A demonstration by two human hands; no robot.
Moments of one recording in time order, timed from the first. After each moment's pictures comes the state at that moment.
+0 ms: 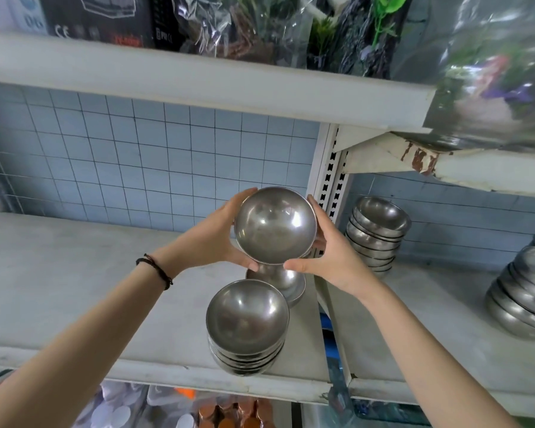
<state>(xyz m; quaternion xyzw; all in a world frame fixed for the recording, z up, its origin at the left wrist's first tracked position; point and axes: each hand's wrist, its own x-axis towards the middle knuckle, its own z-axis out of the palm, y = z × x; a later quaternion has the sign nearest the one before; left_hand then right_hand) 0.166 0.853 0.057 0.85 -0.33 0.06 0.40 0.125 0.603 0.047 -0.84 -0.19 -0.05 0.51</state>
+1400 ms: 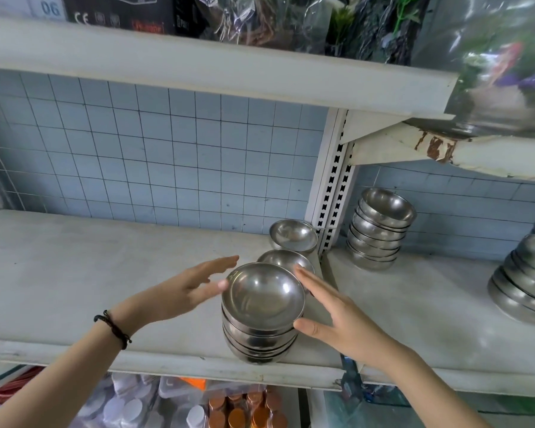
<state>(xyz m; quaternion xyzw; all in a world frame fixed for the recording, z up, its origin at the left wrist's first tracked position) 0.113 0.914 -0.007 0.86 -0.28 -0.10 0.41 0.052 0.613 -0.015 -0.91 -0.22 0.02 0.34</state>
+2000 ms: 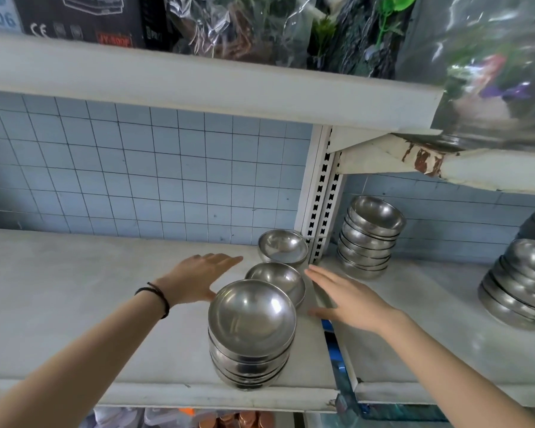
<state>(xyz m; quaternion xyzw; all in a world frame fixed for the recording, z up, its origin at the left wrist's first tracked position) 0.202 0.880 -0.022 0.94 -0.33 0.02 -0.02 0.120 0.560 -0.010 -0.98 -0.18 0.04 0.05</state>
